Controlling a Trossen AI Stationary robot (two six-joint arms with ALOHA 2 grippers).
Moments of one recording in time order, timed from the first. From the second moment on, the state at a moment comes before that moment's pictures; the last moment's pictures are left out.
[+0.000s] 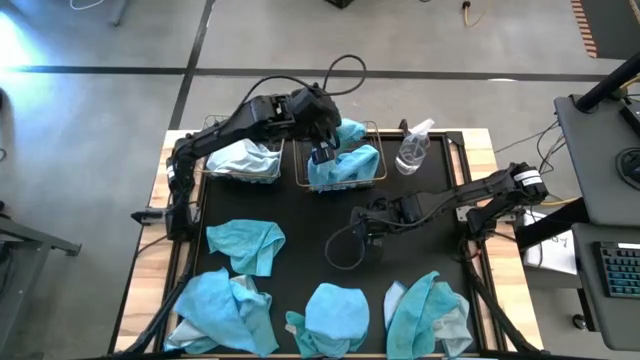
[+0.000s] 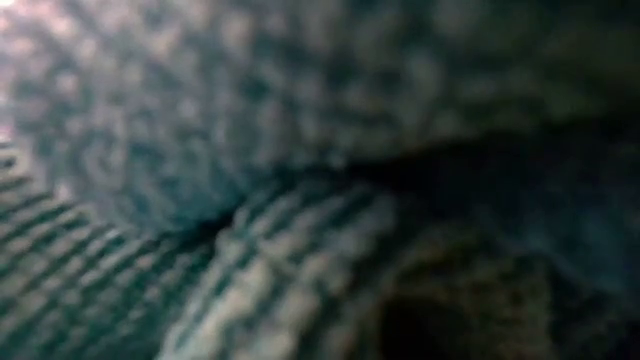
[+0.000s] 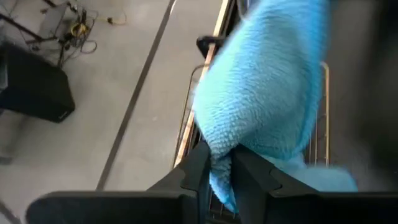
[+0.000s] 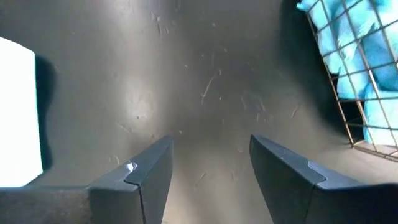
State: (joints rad) left arm 0.29 1.94 2.28 -1.12 -0.32 0.25; right arm 0.17 1.59 1.24 -0.81 0.21 0.33
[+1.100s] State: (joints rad) left arm 0.13 1.90 2.25 -1.57 -0.17 -0.04; right arm 0.17 1.59 1.22 -0.82 0.20 0.34
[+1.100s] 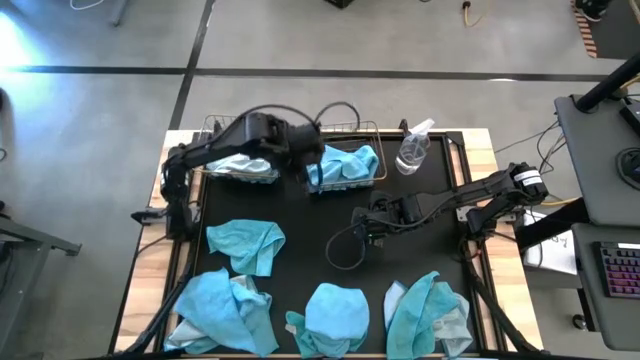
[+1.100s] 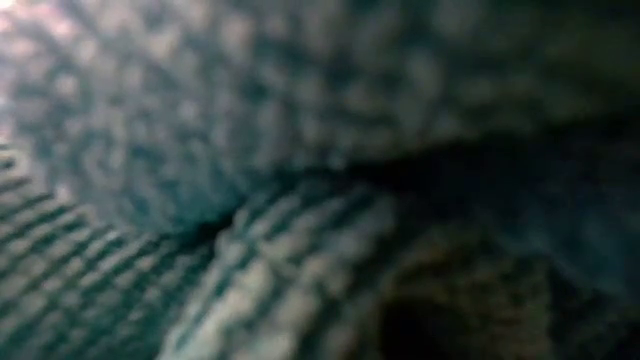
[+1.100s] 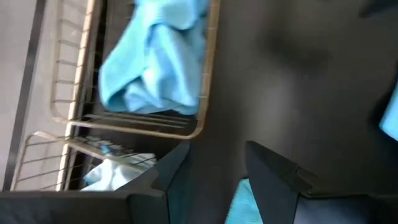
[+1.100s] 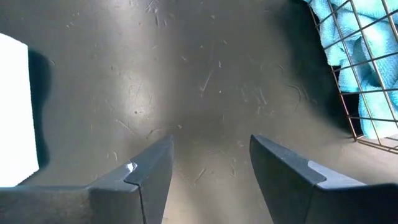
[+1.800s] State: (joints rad) left arm -0.14 1.69 1.71 -1.50 -0.20 -0.38; right arm 0.17 1.59 1.22 -0.82 0.20 0.34
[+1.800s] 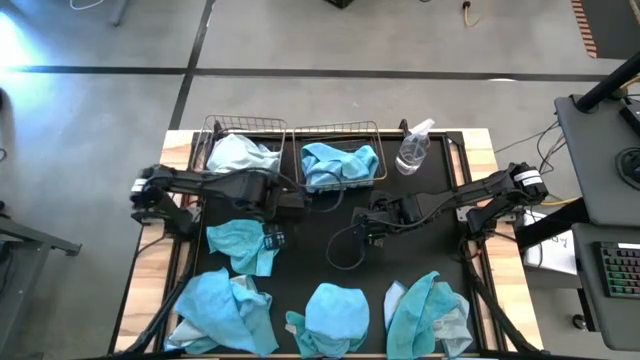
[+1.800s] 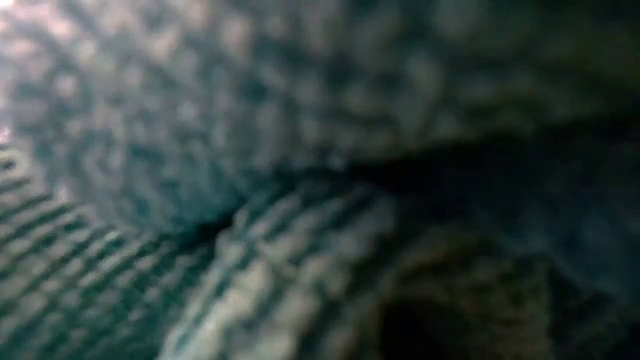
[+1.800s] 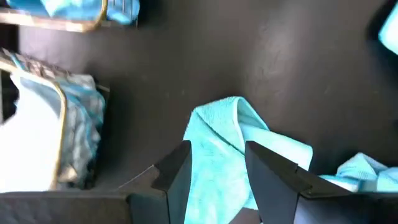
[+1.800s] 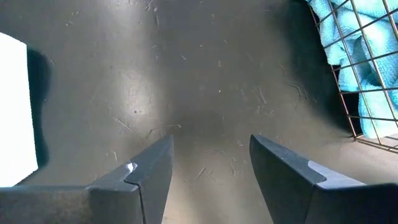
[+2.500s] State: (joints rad) left arm -0.18 1.27 1.05 -1.03 -0.14 -0.67; right arm 0.17 1.59 1.22 -0.81 0.20 0.34
